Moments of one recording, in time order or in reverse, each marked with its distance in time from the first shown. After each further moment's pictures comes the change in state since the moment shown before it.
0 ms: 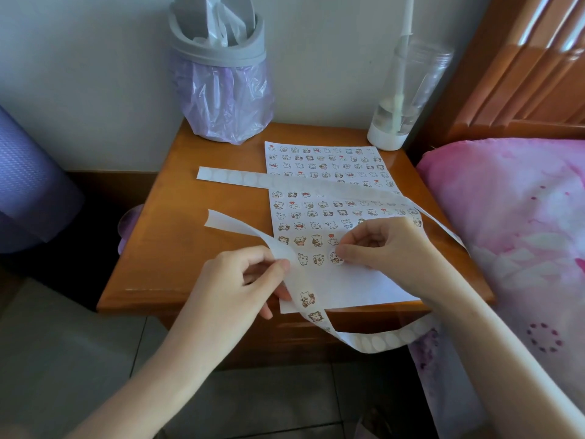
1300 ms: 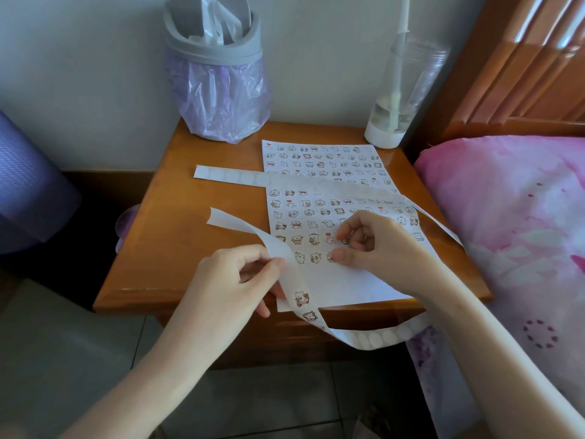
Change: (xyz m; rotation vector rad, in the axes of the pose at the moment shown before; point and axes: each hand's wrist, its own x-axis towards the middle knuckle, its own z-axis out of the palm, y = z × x) left_hand 0.002 -0.002 0.000 0.072 -0.002 -0.010; right_hand 0.008 0.012 0.001 -0.118 -0.061 -0.059
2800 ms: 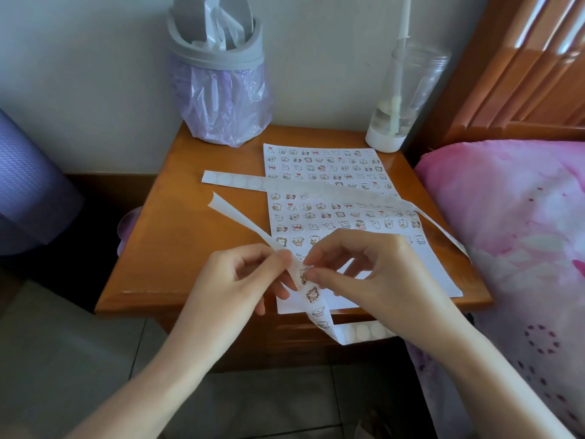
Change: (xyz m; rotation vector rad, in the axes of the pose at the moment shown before) left_hand -0.004 0.020 -0.001 -0.374 0.005 -0.037; right_hand -0.043 -0.044 0.012 -0.012 -0.010 -0.303
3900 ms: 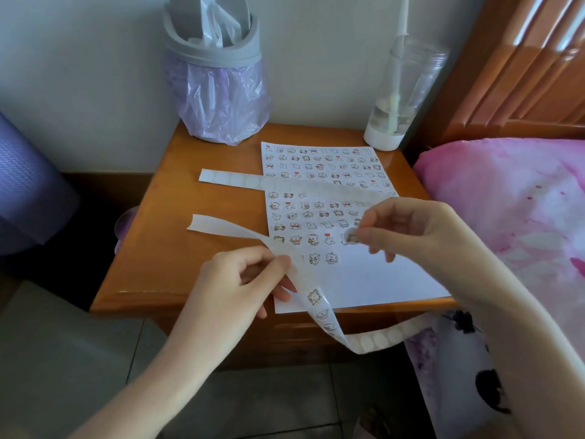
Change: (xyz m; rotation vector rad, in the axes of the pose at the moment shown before) left_hand -0.001 -0.004 0.003 0.138 0.013 0.033; right_hand 0.009 0.009 -0.045 0.173 0.076 0.195
